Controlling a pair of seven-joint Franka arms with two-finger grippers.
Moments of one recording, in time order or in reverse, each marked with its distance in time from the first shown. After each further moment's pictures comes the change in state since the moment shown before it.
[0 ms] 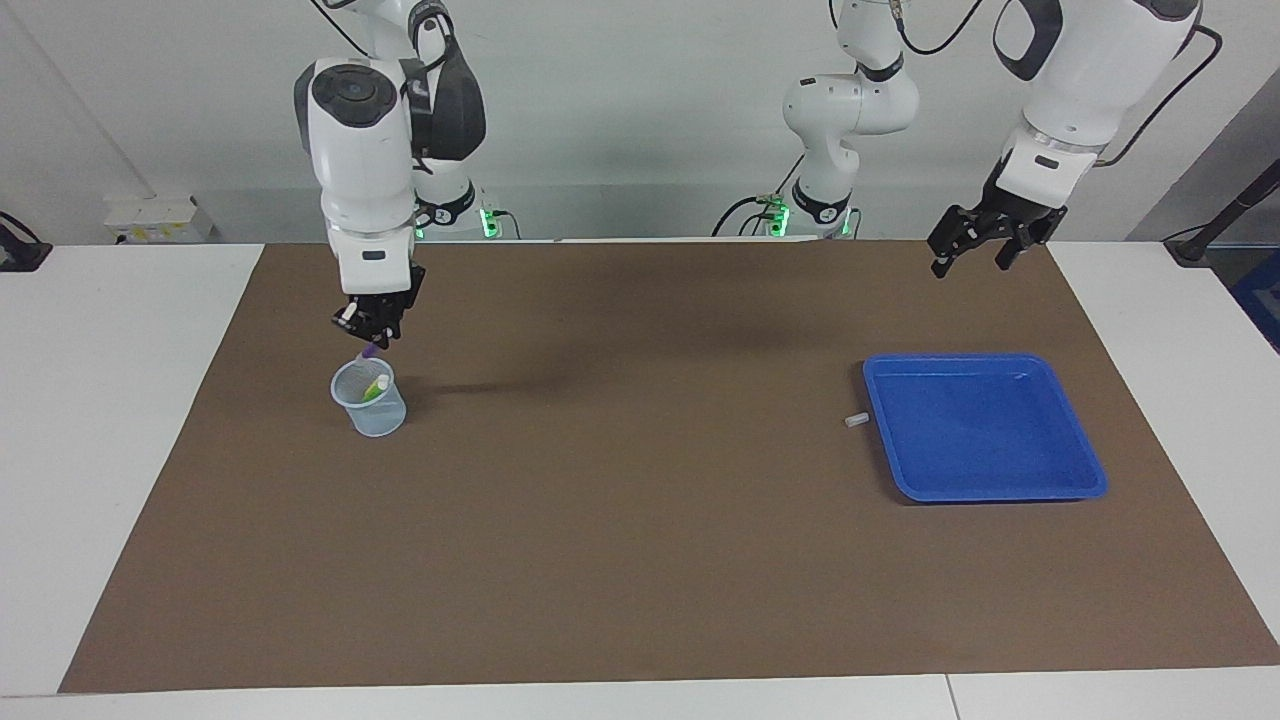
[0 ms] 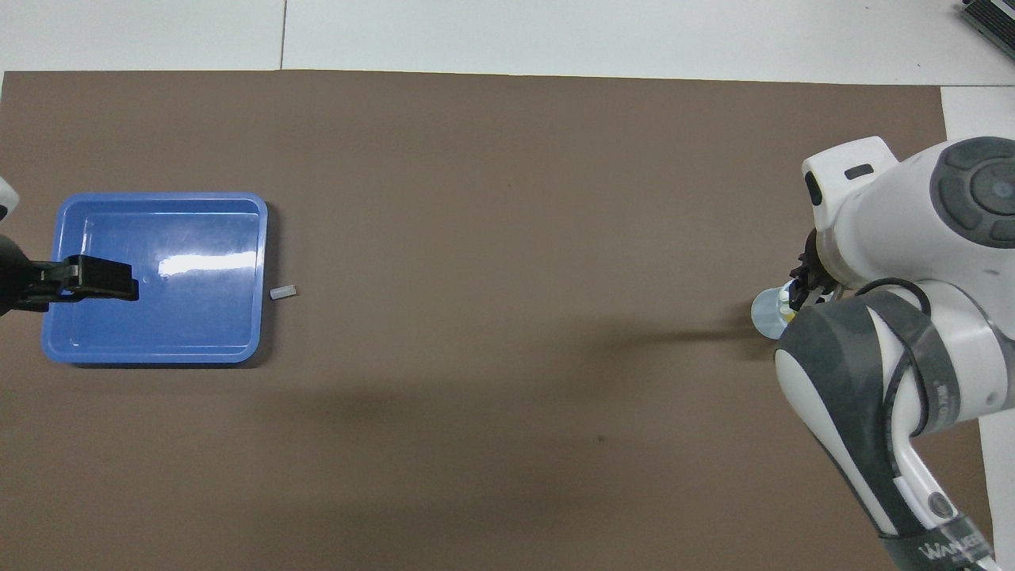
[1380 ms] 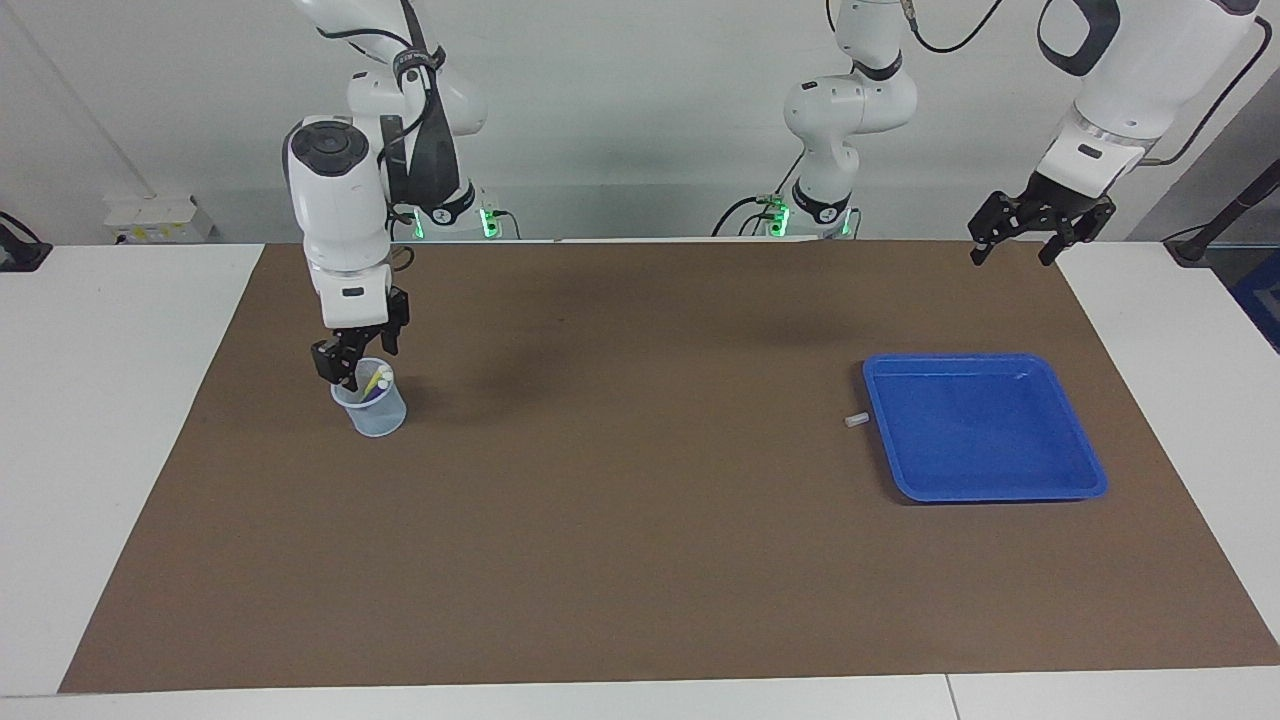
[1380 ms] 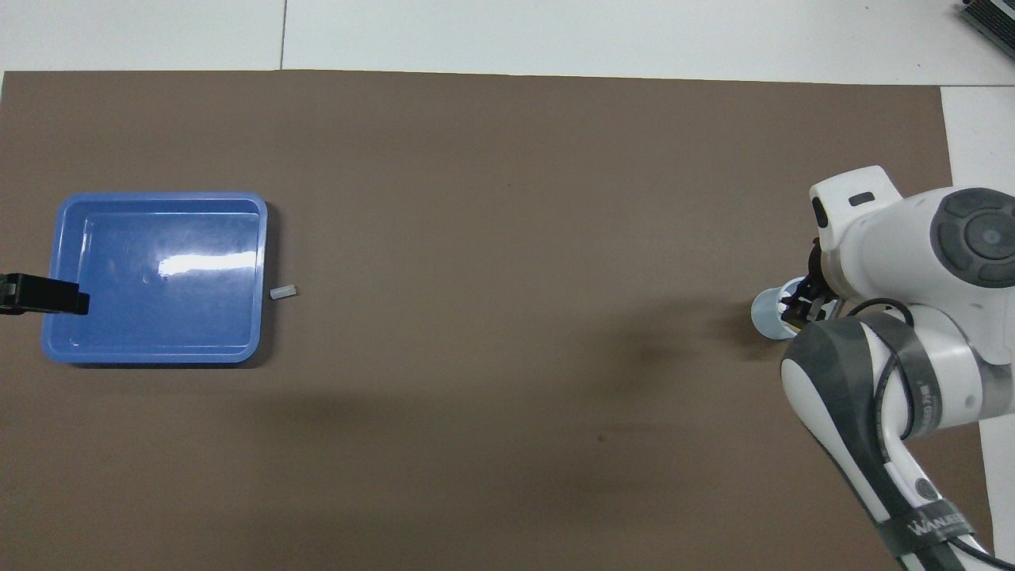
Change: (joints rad) left arm 0.093 -0.004 -0.022 0.010 0.000 -0.019 0.177; right arm -0.050 -0.024 0.001 -0.130 0.032 0.156 -0.014
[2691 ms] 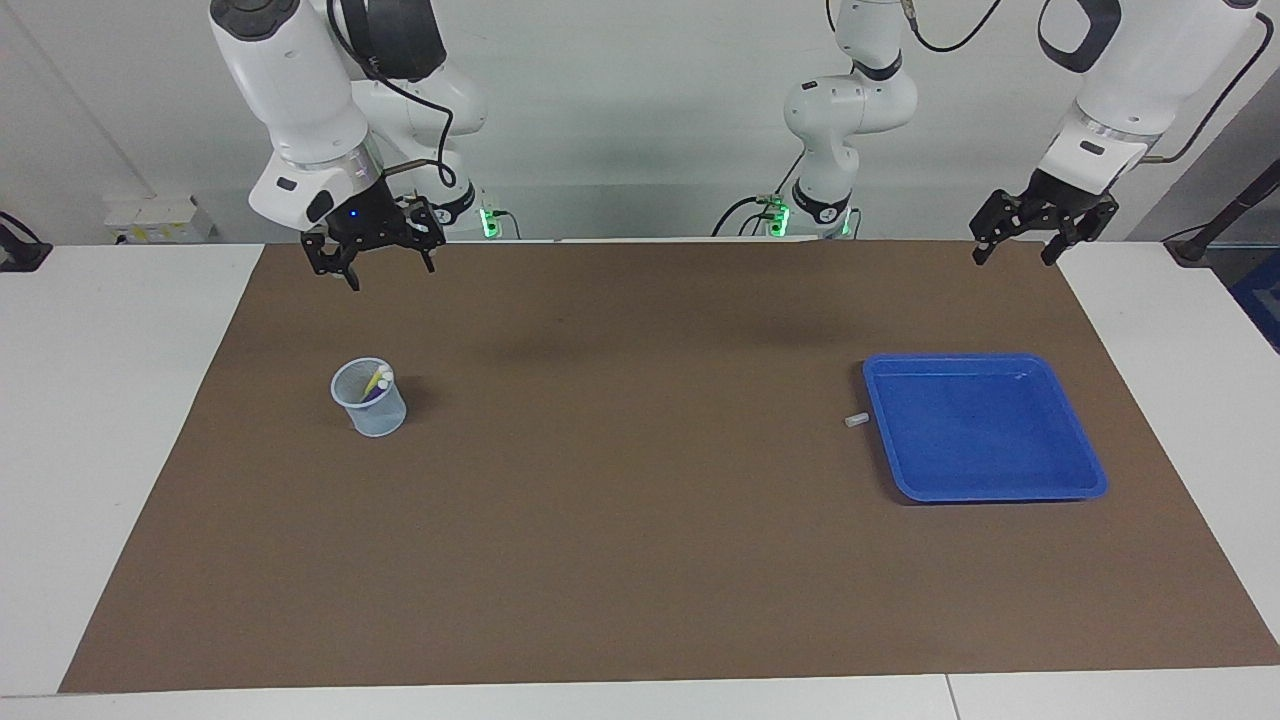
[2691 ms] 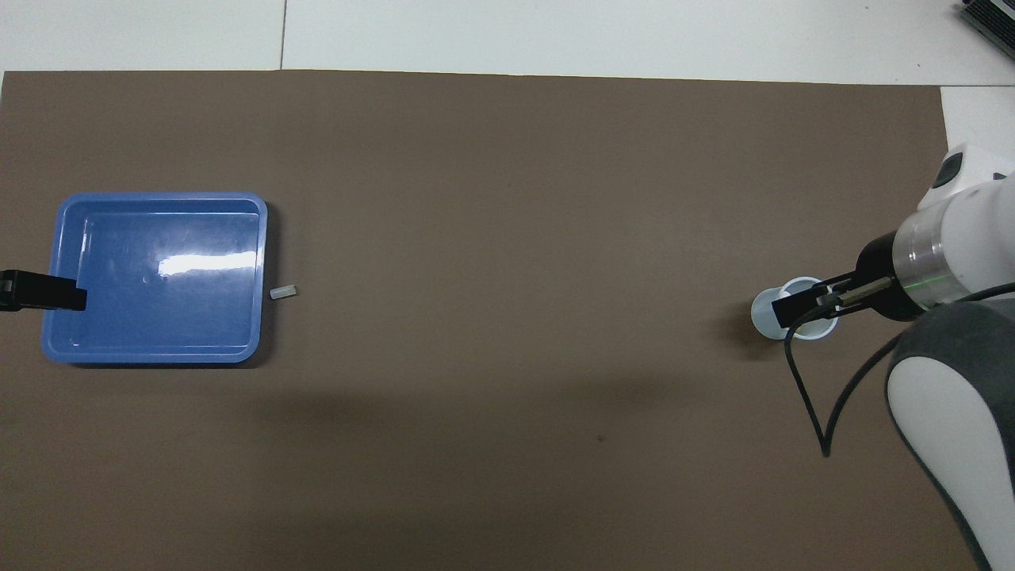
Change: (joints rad) left arm 0.000 0.000 0.000 0.005 0.000 0.011 0.000; right arm 0.084 -0.056 -0.066 0.261 0.238 -0.440 0.707
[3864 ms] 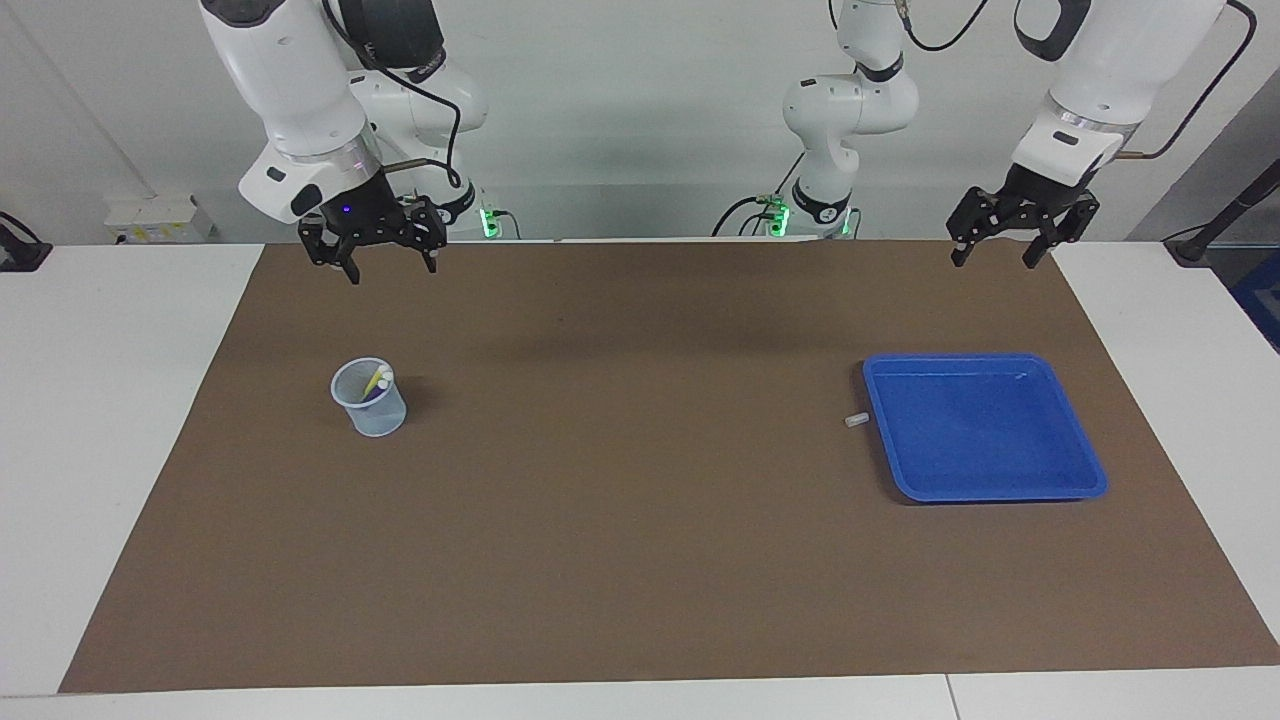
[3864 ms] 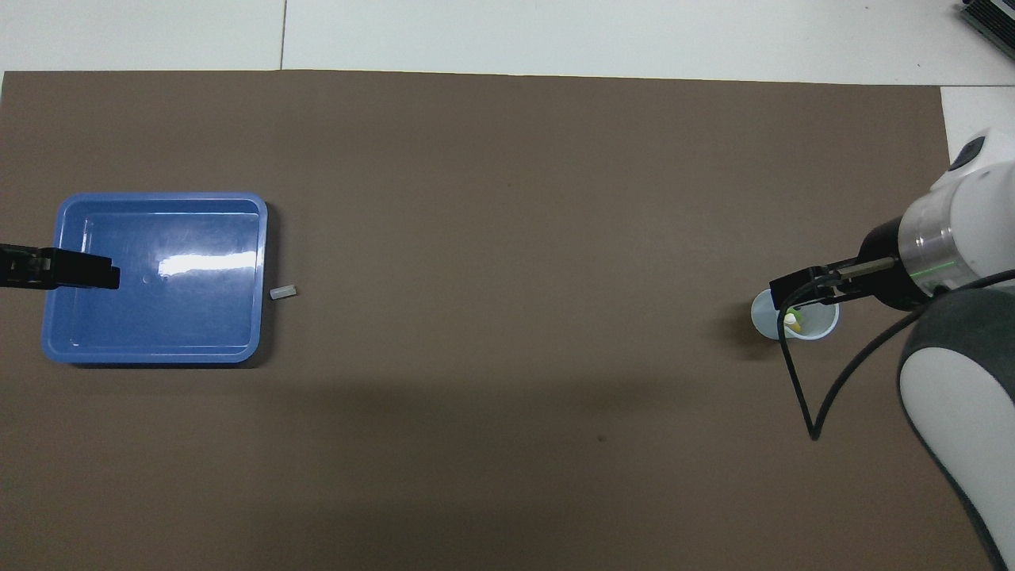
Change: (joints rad) left arm -0.123 0.032 0.034 0.075 0.000 0.004 -0.071; right arm 0.075 0.028 -0.058 0.074 0.000 -0.041 0.132
